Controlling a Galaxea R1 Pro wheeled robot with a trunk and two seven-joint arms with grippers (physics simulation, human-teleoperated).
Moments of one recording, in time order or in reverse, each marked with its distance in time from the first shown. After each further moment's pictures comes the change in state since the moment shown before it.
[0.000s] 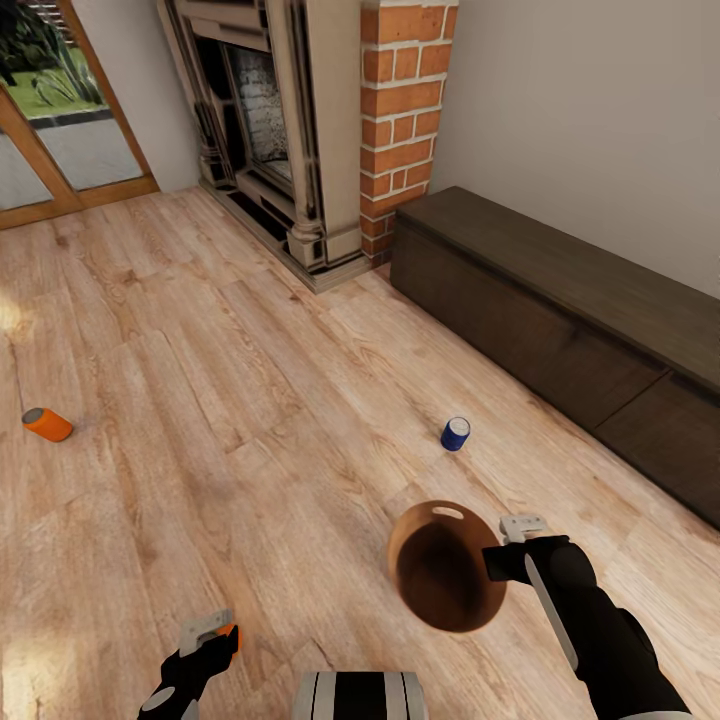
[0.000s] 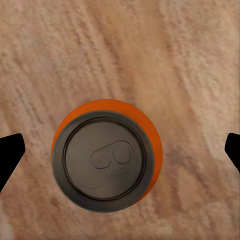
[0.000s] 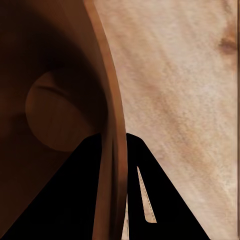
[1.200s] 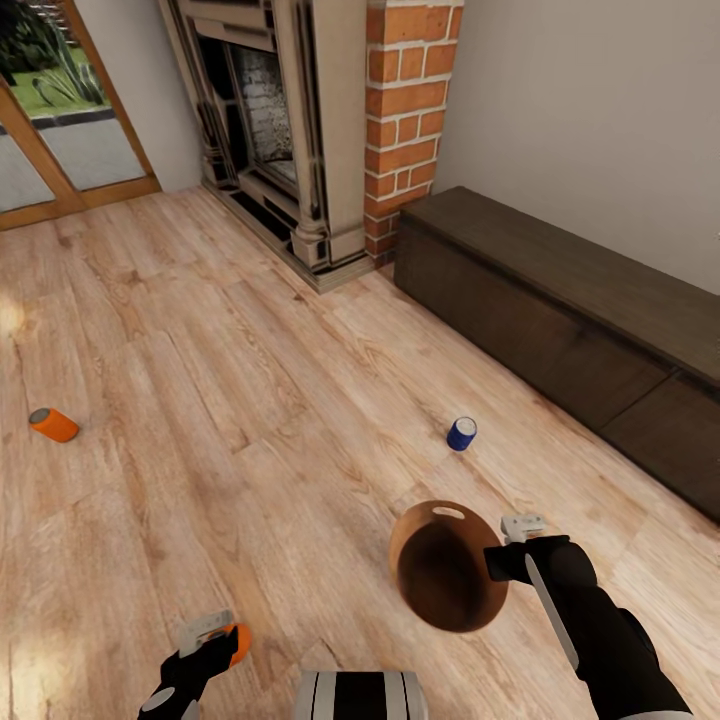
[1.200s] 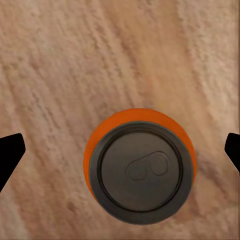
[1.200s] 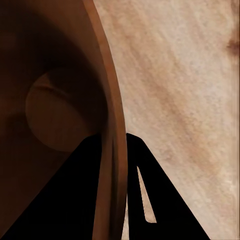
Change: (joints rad) left arm 0.000 0.000 0.000 0.002 0.000 0.002 0.001; right arm -0.001 -0.003 0.000 0.000 0.008 0.000 -0.001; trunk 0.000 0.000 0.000
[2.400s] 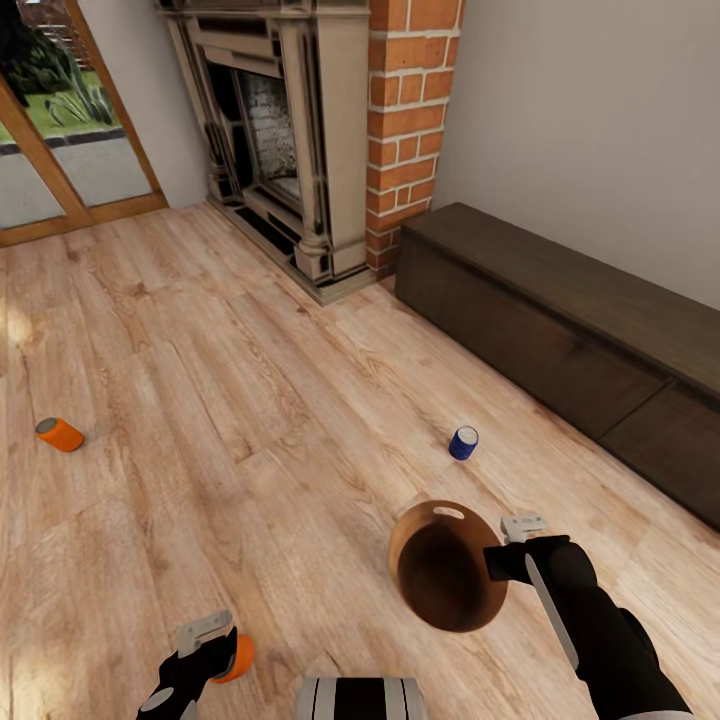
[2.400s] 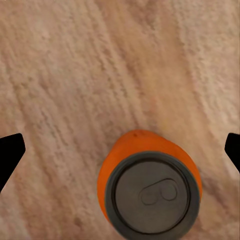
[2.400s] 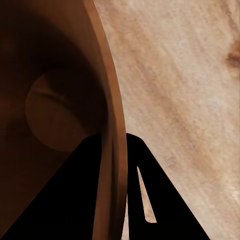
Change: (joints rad) left arm 0.000 0.003 0.001 0.001 0.000 0.002 0.000; right arm 0.000 0.000 0.000 0.000 -0.007 0.001 0.001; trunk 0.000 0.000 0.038
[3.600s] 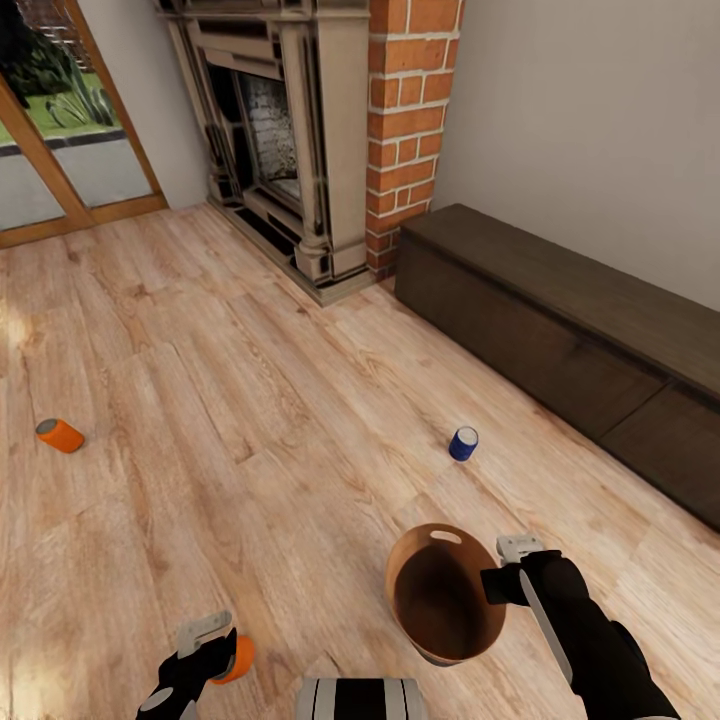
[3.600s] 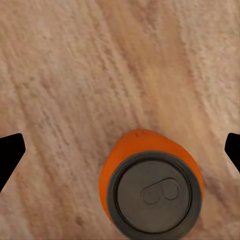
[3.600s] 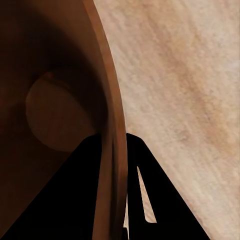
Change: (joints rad) left arm 0.000 0.002 0.001 0.000 0.000 0.007 0.001; right arm 0.014 0.012 0.007 0.092 -0.001 -0.002 0.000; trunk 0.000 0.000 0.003
